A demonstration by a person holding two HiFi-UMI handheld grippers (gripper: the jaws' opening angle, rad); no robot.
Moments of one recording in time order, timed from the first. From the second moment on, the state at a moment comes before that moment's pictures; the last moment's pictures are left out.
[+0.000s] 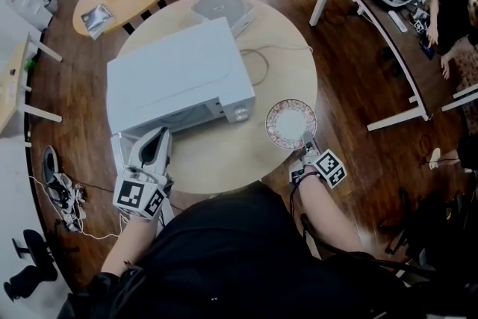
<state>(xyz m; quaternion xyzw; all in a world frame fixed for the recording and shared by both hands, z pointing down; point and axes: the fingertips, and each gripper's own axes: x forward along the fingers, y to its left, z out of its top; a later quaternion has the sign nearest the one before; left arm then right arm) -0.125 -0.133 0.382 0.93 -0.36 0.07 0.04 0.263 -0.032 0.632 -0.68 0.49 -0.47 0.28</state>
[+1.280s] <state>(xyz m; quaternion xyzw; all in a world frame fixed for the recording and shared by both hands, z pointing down) -0.202 -0.093 0.329 0.92 -0.39 -0.02 0.03 0.237 -0.013 0.588 -0.67 0.46 -0.48 0.33</state>
